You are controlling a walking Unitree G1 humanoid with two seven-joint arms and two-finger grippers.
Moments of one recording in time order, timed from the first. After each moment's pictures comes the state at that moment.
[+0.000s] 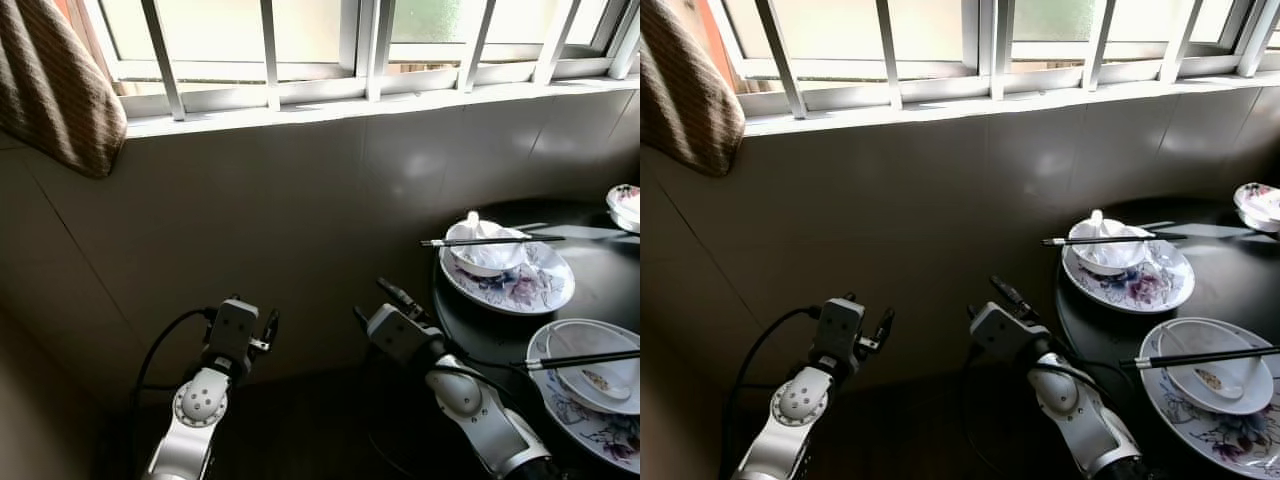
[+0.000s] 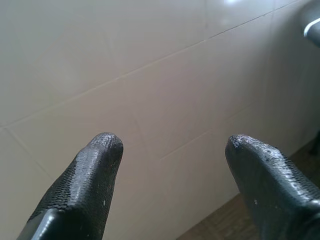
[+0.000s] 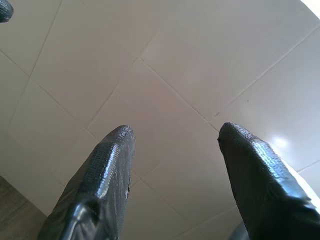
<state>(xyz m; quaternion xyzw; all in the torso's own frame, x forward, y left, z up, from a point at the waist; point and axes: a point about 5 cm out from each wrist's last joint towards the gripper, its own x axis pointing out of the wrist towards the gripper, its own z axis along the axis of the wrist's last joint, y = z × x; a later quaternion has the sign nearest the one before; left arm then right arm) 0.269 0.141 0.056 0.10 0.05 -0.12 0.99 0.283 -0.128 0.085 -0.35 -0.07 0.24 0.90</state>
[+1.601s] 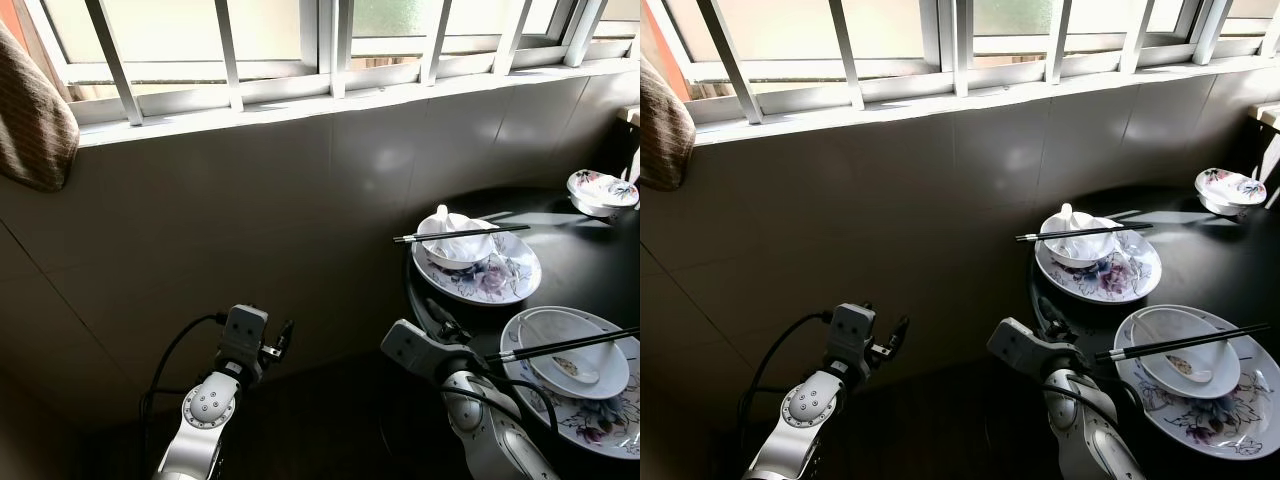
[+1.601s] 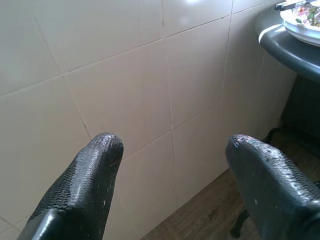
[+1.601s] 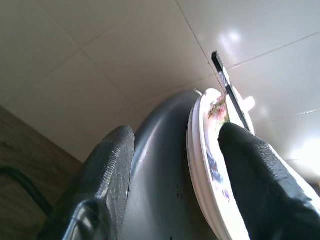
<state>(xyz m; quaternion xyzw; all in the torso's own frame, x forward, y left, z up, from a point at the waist) 0.270 0.136 0.048 0.06 0.07 -0.15 0.98 0.271 -0.147 0.082 -0.50 0.06 0.12 0.85</state>
